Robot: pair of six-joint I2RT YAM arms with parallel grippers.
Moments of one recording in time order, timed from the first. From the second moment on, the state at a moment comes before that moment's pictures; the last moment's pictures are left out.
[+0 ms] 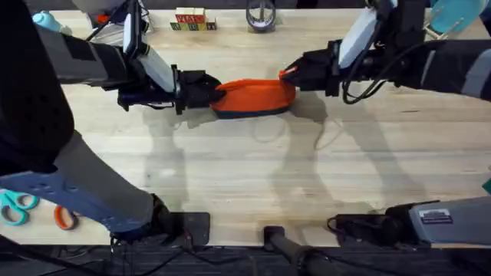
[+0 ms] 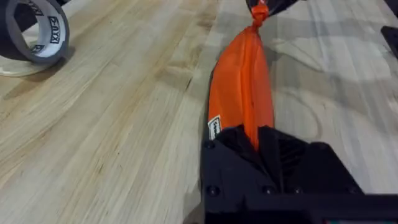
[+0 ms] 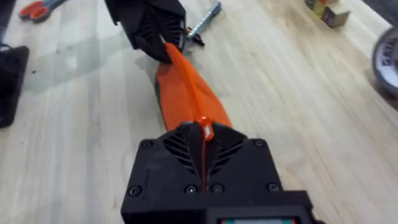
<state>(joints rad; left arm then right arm) 0.22 1.85 0.94 -0.63 1.34 1.46 0.12 1.60 0.88 -0.11 -1.04 -0.67</state>
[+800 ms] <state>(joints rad) 0.22 1.85 0.94 -0.64 1.34 1.46 0.28 1.60 0.88 -0.02 -1.02 -0.66</state>
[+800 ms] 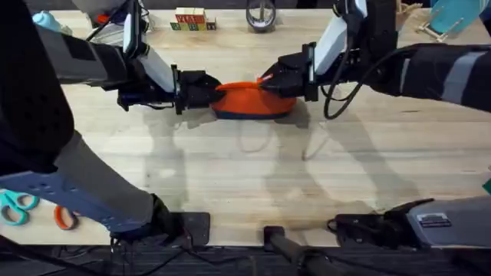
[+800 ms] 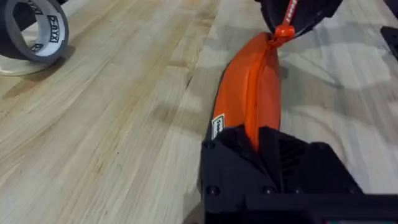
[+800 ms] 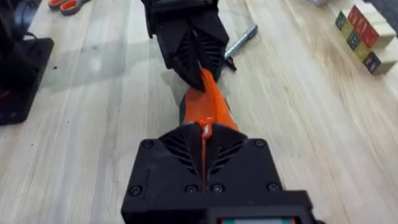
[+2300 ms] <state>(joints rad) 0.22 1.85 0.94 -0.64 1.34 1.46 0.49 1.67 0.88 0.27 -0.85 -0.57</state>
